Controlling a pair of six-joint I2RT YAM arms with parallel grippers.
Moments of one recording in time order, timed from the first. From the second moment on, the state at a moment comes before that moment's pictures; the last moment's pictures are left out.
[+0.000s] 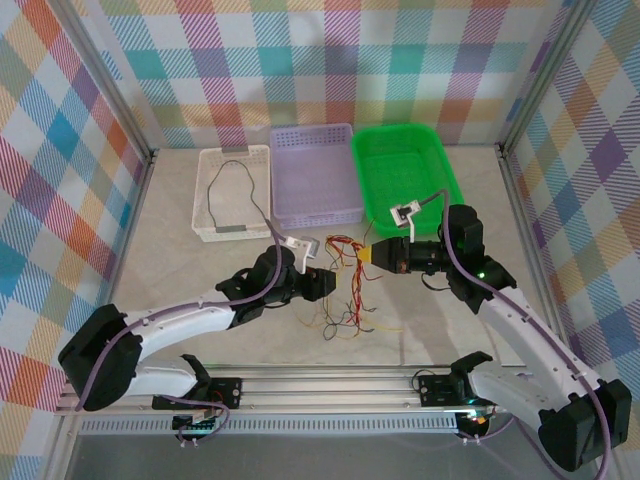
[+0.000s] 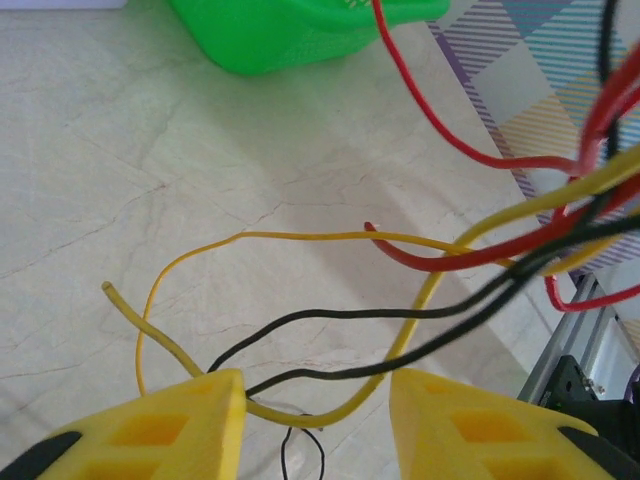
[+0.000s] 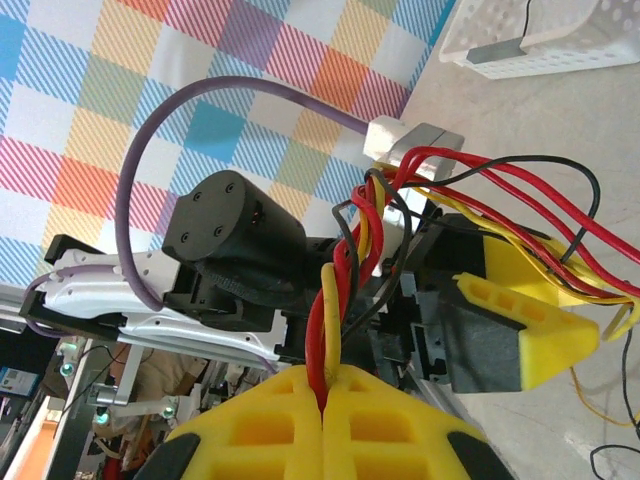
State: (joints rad) left arm -0.84 1.27 0.63 0.14 0.17 -0.62; right arm 0.42 0.94 0.79 -0.17 -0.97 0.80
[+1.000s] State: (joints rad) left arm -0.84 1.15 0.63 0.16 0.21 -0.60; right arm 0.43 0.92 0.76 -0.18 -0.95 0.79
